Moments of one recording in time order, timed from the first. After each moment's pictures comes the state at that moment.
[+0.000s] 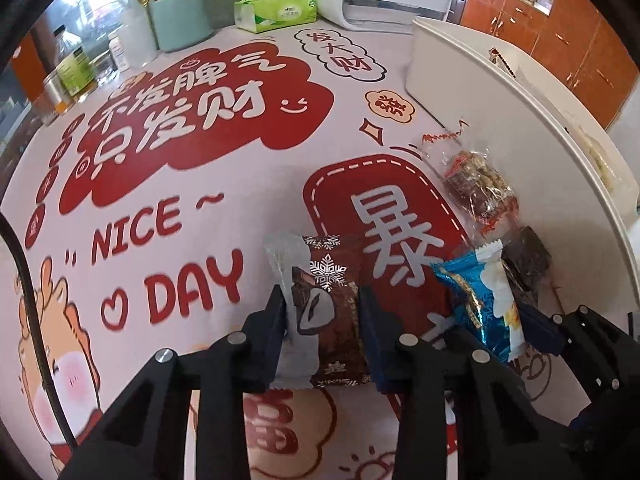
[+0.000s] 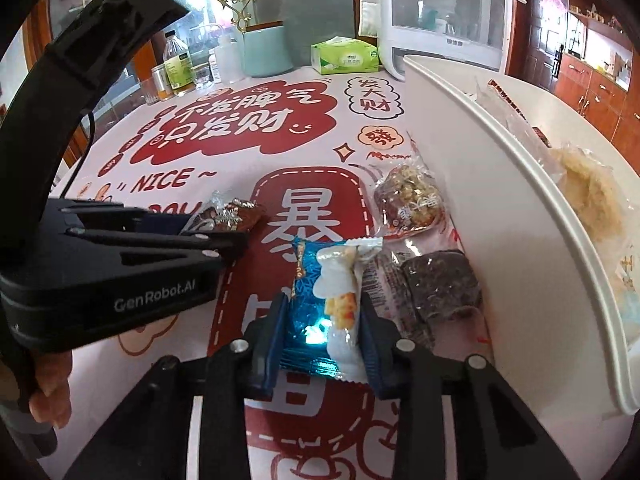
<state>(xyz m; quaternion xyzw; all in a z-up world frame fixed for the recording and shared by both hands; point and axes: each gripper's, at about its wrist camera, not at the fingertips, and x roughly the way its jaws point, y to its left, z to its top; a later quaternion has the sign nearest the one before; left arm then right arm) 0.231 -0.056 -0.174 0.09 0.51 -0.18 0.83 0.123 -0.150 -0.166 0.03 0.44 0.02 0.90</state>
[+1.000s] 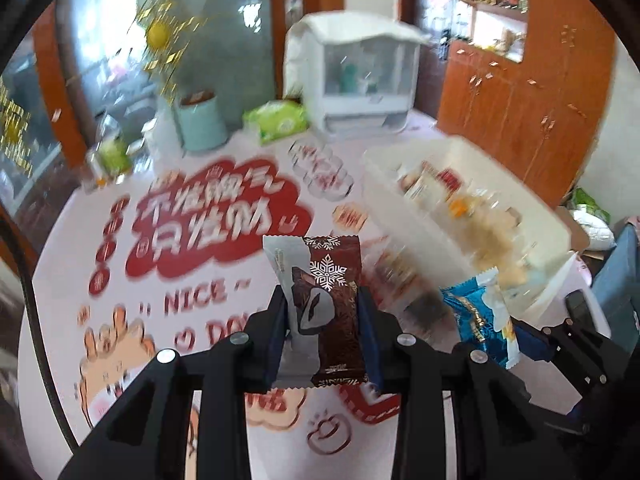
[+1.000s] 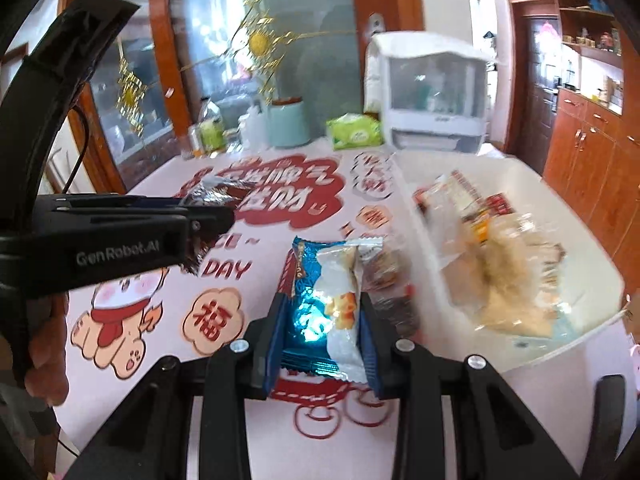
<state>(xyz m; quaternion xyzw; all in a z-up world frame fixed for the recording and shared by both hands) 0.161 -0.063 -0.025 0.08 0.38 -0.20 0.90 0.054 -0.170 -0.065 0.04 0.34 0.04 0.94</state>
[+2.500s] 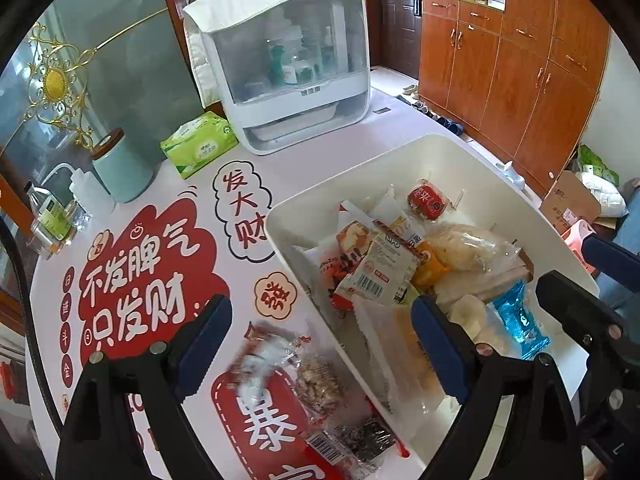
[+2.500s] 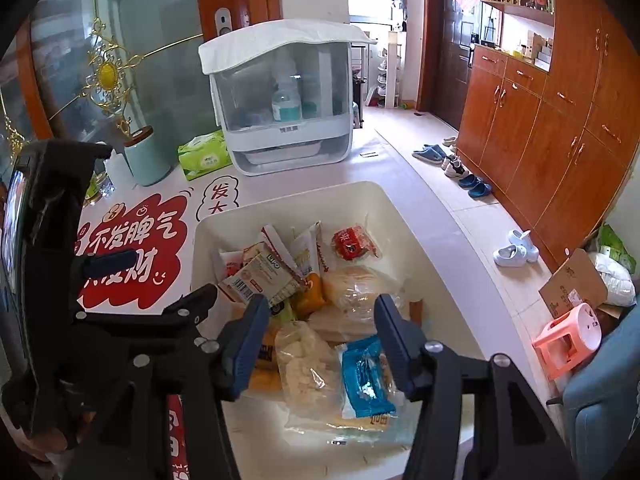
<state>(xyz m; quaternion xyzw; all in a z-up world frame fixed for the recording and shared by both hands) 0.276 -0.231 -0.050 0.16 0.43 -0.21 0.86 0.155 -0.329 -0.011 0.07 0.41 -0.12 0.90</state>
